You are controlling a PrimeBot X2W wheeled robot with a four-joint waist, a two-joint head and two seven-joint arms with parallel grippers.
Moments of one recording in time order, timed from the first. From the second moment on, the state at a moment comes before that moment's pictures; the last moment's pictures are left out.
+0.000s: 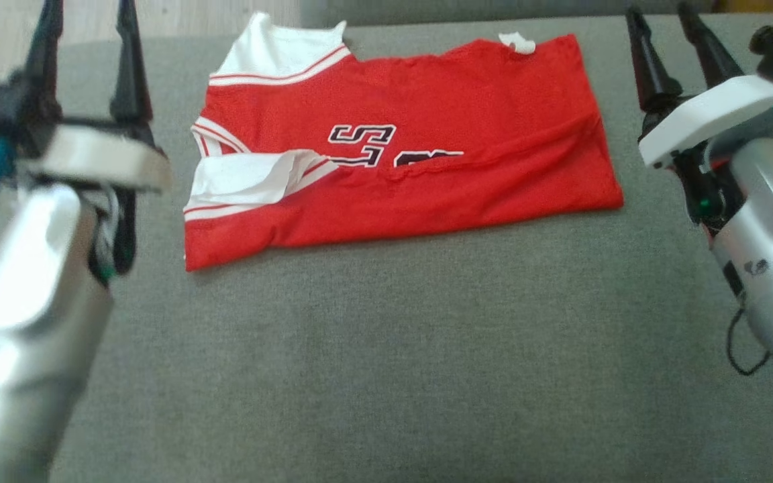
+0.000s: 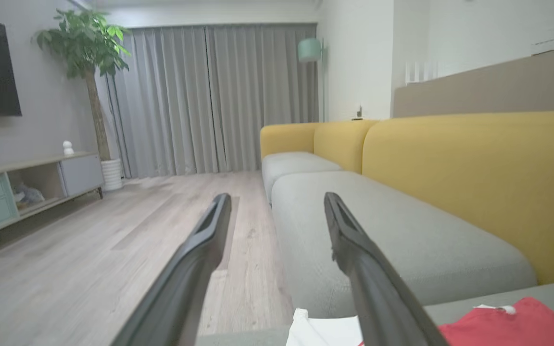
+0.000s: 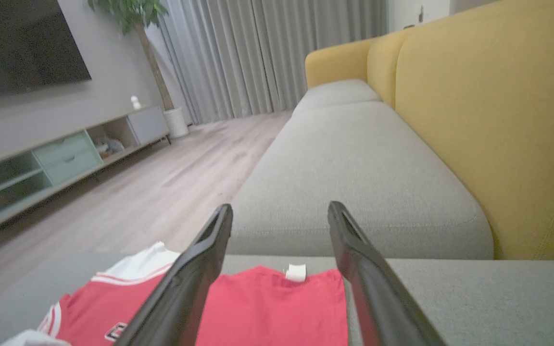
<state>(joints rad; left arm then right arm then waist) -0.81 0.38 -0.51 0.53 -0.60 0.13 -0.26 -0.95 -0.34 0.67 0.91 0.83 0.13 -0.25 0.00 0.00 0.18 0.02</state>
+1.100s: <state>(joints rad) -0.30 0.19 -0.26 0.46 -0.34 0.06 -0.20 -0.17 -0.05 0.06 0.21 0.31 0.13 -0.25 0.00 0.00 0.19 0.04</state>
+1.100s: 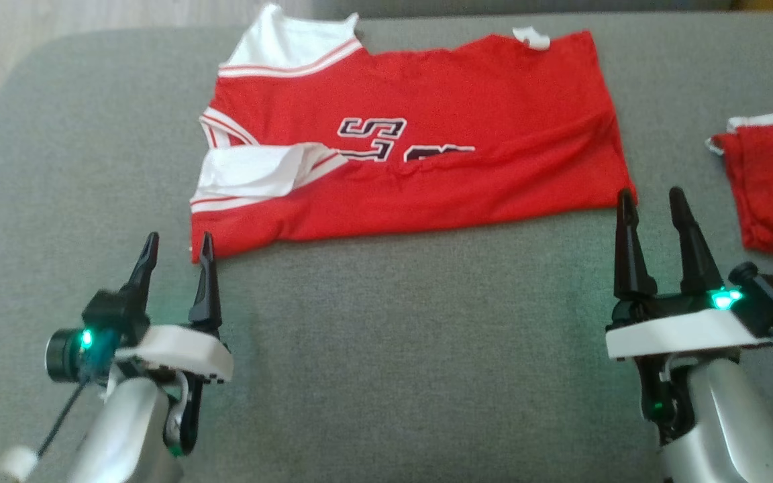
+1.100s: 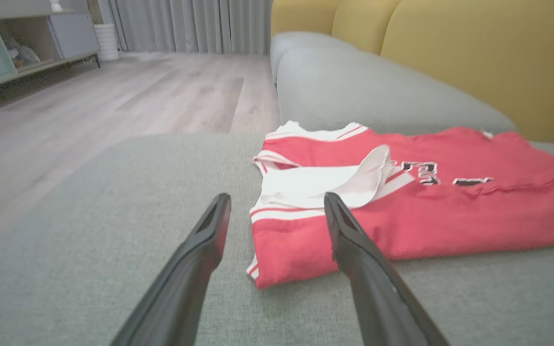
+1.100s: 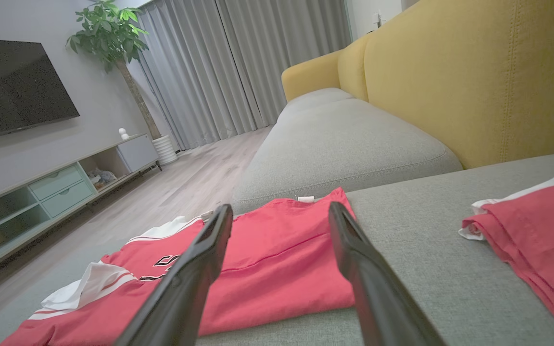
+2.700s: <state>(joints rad) -0.54 0.17 -0.36 0.57 -0.32 -0.02 -0.22 -0.62 -0.05 -0.17 0.83 0.03 0.13 0.01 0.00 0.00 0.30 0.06</state>
